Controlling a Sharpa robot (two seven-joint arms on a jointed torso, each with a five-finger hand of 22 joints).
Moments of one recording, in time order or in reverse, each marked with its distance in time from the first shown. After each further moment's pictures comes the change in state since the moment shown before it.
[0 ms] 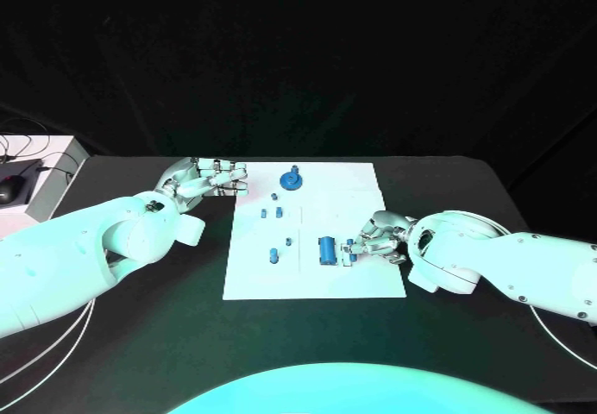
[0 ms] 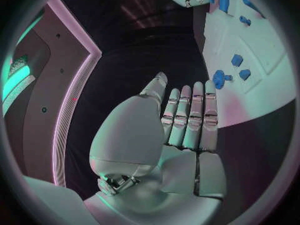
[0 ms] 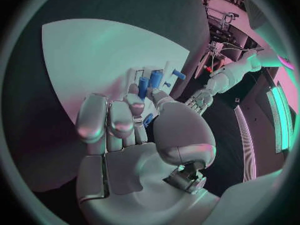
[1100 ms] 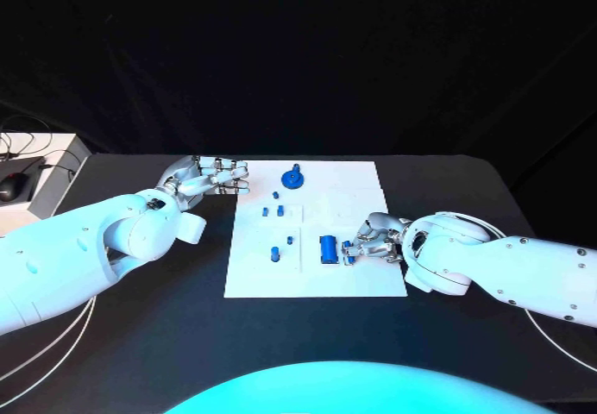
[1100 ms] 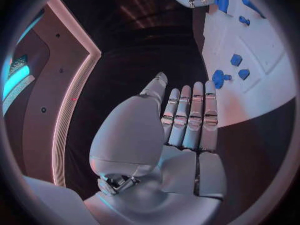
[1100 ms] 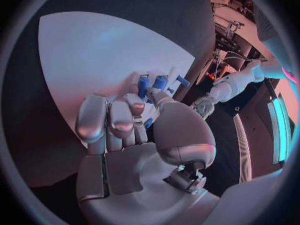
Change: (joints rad) left arm 0.000 -0.003 0.000 0.001 0.000 0.001 -0.005; left_hand 0.000 0.000 0.003 0.003 0.000 0.000 0.000 0.000 0.000 0.000 0.000 0.000 0.000 0.000 0.000 0.000 0.000 0.000 -0.004 0.004 0.000 0.000; right arm -0.017 0.037 0.000 -0.026 -0.088 0.009 -0.014; right_hand -0.001 -0.001 0.002 -0.008 -0.006 0.001 0.001 -0.006 -0.004 0.001 0.003 0.000 -0.001 0.001 0.001 0.000 0.001 0.000 0.000 0.000 0.000 0.000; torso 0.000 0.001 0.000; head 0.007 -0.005
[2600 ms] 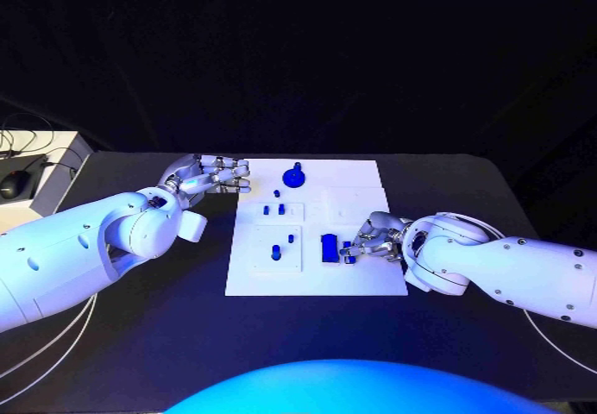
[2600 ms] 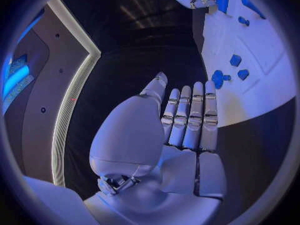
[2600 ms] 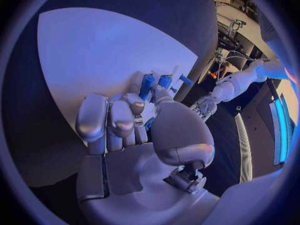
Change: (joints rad) left arm 0.000 -0.003 0.000 0.002 0.000 0.002 -0.005; left_hand 0.000 0.000 0.000 0.000 0.000 -0.004 0.004 0.000 0.000 -0.004 0.004 0.000 0.000 0.000 0.000 0.000 0.000 0.000 0.000 0.000 0.000 0.000; right arm -0.008 0.013 -0.001 -0.017 -0.004 -0.025 -0.010; right_hand 0.010 0.021 -0.240 0.050 -0.123 0.034 0.005 -0.038 -0.060 -0.015 -0.001 -0.013 -0.018 0.002 0.002 -0.008 -0.002 0.000 0.000 0.000 -0.016 0.000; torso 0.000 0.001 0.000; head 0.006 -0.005
